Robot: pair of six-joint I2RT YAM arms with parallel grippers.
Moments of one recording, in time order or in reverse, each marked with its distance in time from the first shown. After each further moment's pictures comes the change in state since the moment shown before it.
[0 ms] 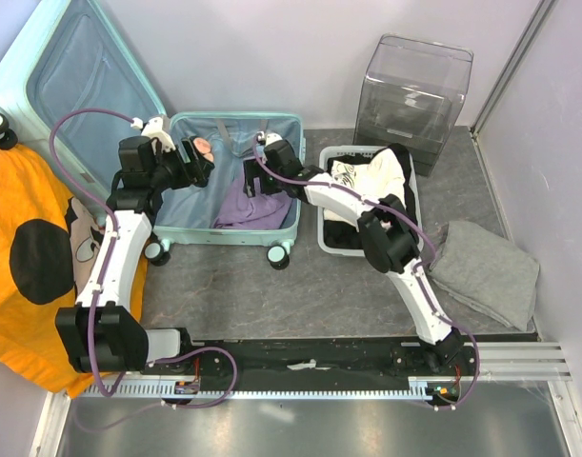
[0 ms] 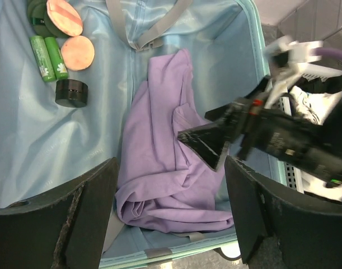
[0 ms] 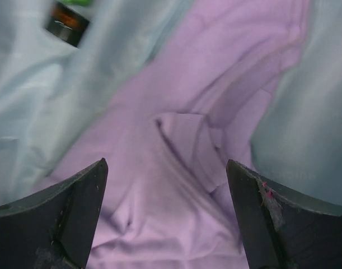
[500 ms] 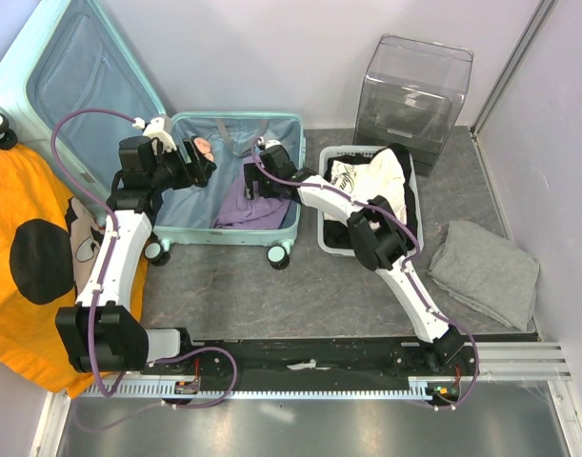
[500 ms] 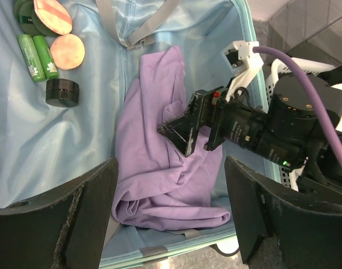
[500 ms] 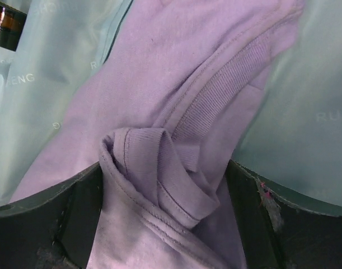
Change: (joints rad) left arm 0.000 -0.001 0.000 -0.002 0.034 0.000; right arm 0.003 0.167 0.155 -0.084 0.067 0.059
